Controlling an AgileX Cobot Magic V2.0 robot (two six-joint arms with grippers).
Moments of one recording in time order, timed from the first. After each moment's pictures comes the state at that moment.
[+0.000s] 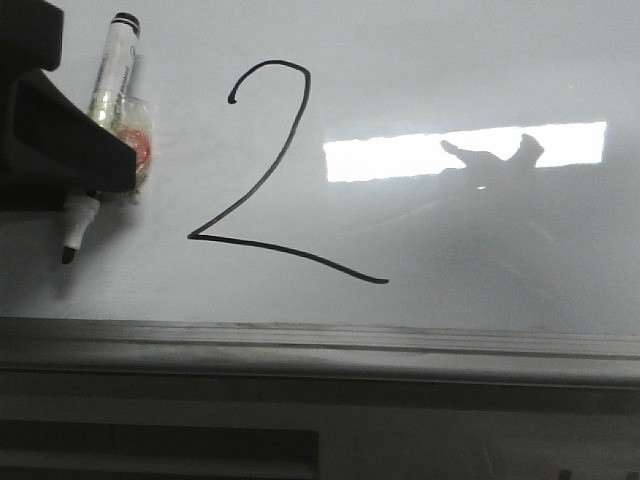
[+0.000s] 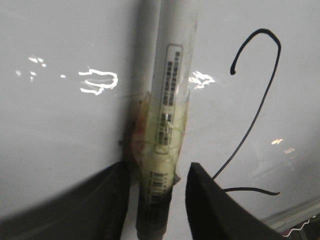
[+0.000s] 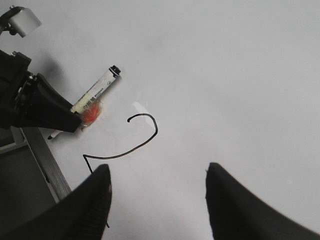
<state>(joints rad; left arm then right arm) -0.73 1.03 -0.46 -0.56 -0.01 0.01 0.93 0.79 -0.93 -0.33 0.60 0.08</state>
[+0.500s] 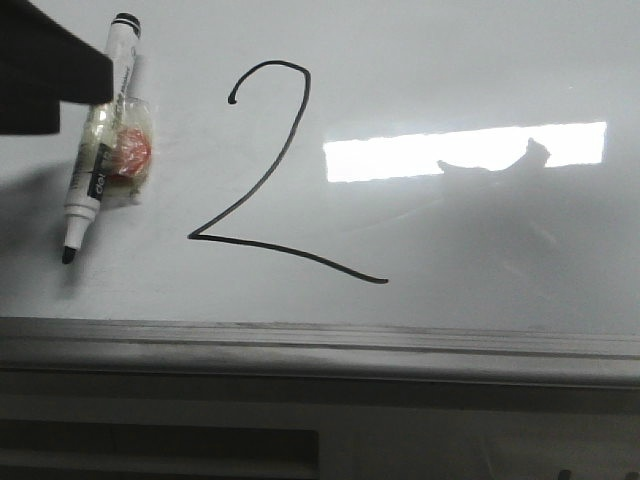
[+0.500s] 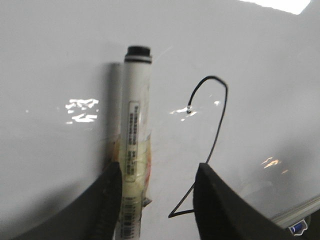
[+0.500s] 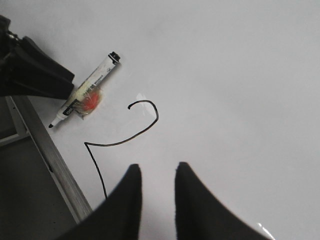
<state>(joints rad) -0.73 0.89 -0.46 -0.49 -0.02 0.01 0.93 0.78 -0.93 -0.32 0.65 0.09</state>
